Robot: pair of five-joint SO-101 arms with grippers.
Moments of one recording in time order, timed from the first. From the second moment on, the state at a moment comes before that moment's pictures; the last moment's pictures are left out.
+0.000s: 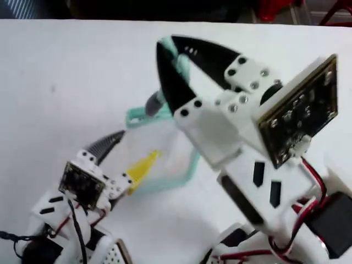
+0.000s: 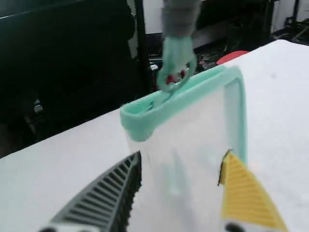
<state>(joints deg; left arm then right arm) 23.3 -99.4 59.9 62.1 -9.4 -40.7 -16.1 -66.4 89.2 16.5</state>
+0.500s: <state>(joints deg) 19.7 -99.4 60.6 63.5 -13.8 -47.0 -22.9 -66.4 95.7 22.2</state>
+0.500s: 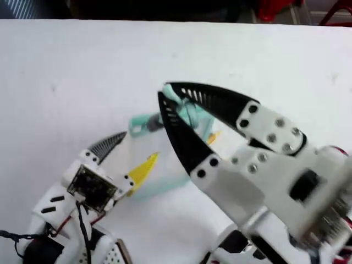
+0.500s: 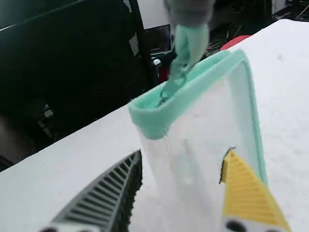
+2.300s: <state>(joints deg) 34.0 -104.7 69.7 67.5 -13.6 -47.3 -25.9 -52.0 96.9 22.2</state>
